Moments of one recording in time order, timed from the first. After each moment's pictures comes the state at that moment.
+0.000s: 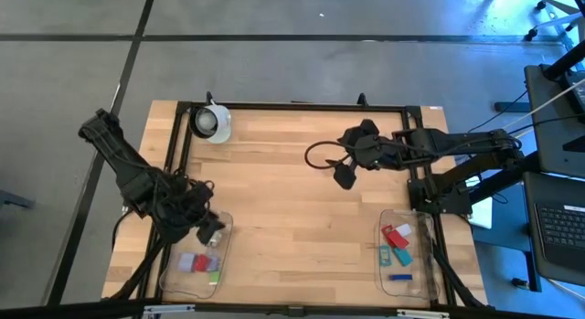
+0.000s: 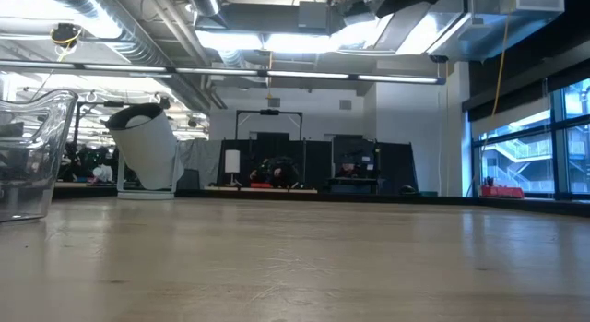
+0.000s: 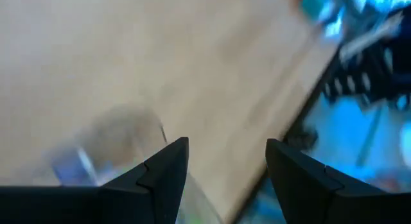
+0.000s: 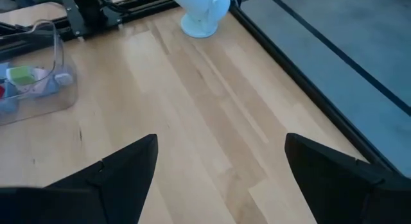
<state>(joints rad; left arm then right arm) -0.78 1.11 1.12 -1.00 -0.44 -1.58 0.16 1.35 1.44 -0.89 0.48 0.43</state>
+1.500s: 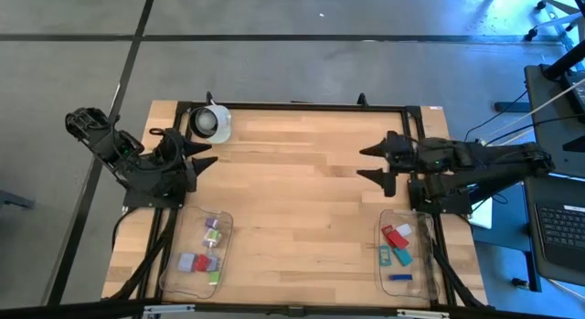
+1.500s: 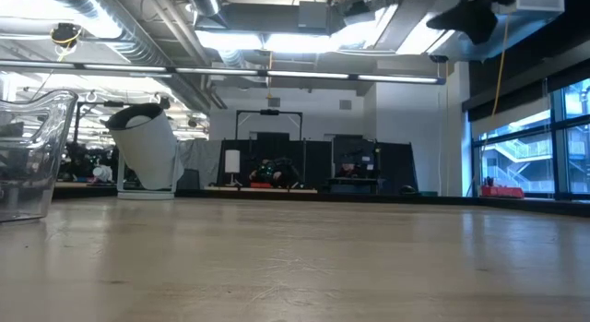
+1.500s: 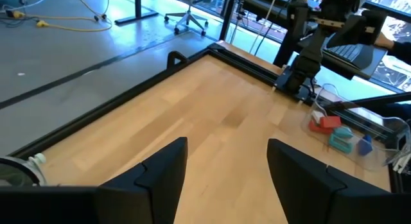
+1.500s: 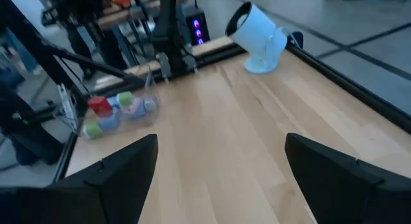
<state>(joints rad) -0.62 0.78 1.12 -1.04 -0.98 -0.88 0.14 0.71 0.76 -0.40 0.24 0.35</state>
